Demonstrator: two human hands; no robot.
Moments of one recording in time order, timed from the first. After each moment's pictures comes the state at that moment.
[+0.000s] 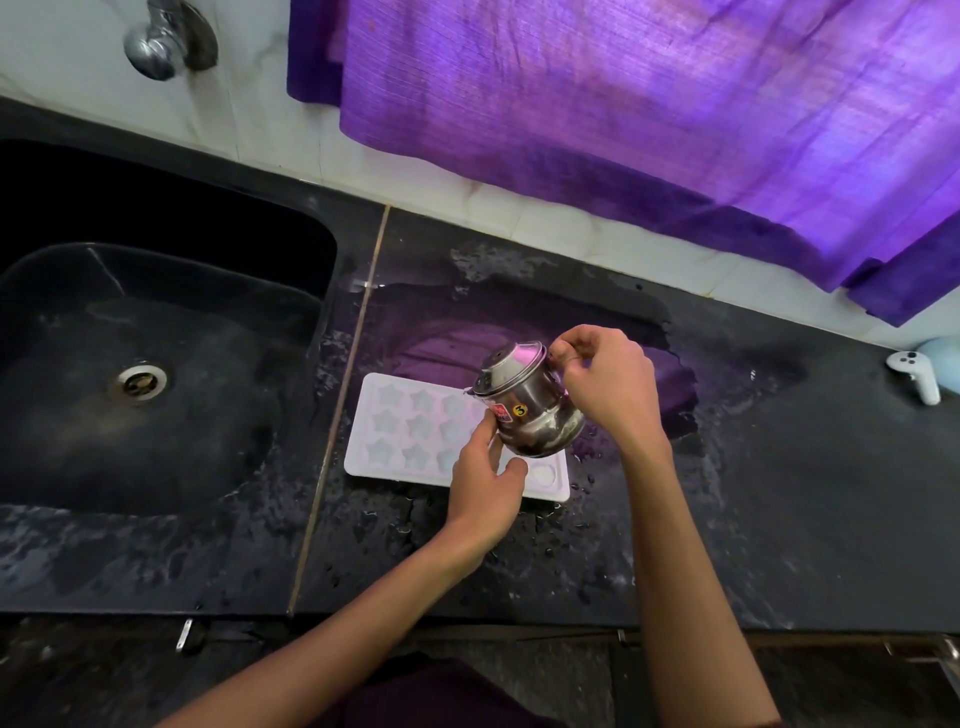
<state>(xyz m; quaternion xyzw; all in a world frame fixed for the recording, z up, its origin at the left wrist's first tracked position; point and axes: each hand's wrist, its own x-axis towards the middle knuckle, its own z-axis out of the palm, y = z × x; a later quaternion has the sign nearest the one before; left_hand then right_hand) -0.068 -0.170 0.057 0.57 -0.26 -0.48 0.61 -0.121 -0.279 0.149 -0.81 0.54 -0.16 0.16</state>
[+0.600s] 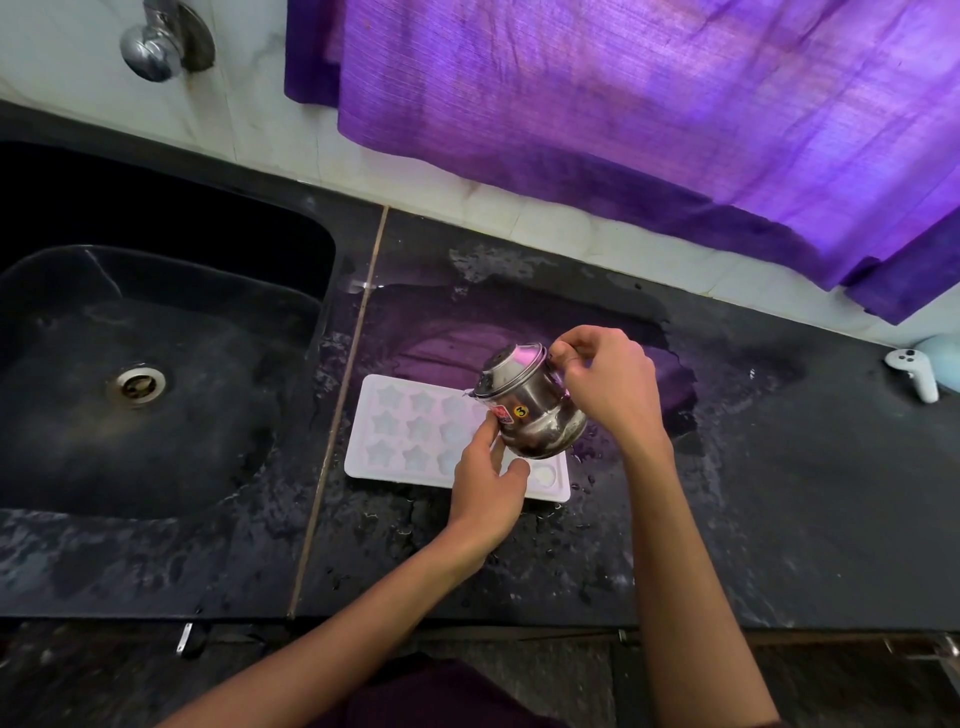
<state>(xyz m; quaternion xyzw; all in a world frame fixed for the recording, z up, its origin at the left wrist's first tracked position) -0.068 -0.170 0.056 0.57 -0.25 -0.49 0.61 -0.120 -0.279 0.150 -0.80 0.55 -0.16 0.17</state>
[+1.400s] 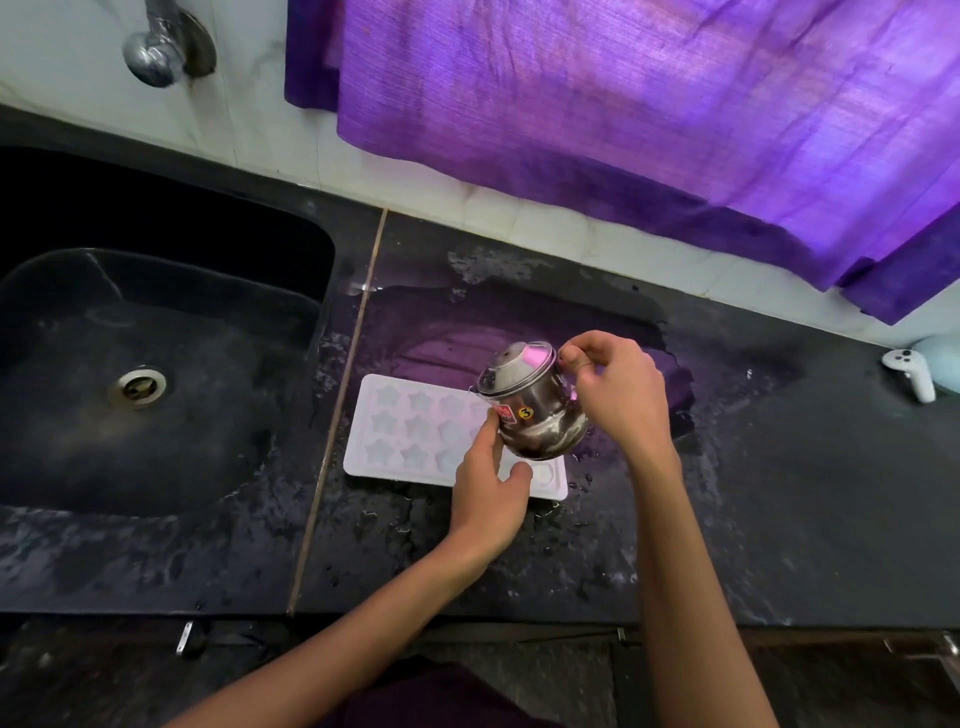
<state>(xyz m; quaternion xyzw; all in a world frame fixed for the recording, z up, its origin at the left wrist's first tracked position) -0.075 -0.165 0.059 0.59 -0.27 -0.46 0.61 -0.134 -0.269 0.153 -0.79 0.55 -0.20 0.19</state>
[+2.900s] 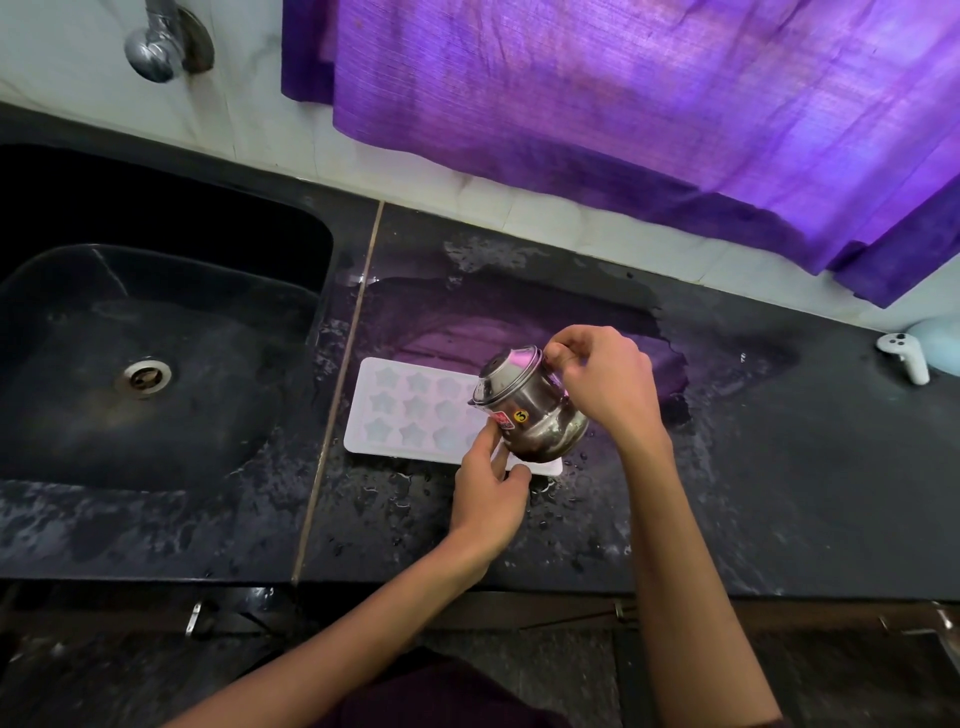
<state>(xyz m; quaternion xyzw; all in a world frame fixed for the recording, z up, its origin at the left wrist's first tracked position) -0.092 -0.143 0.065 0.54 -0.23 -0.50 0.64 -0.139 -0.258 0.152 -0.82 0.54 -0.13 0.14</state>
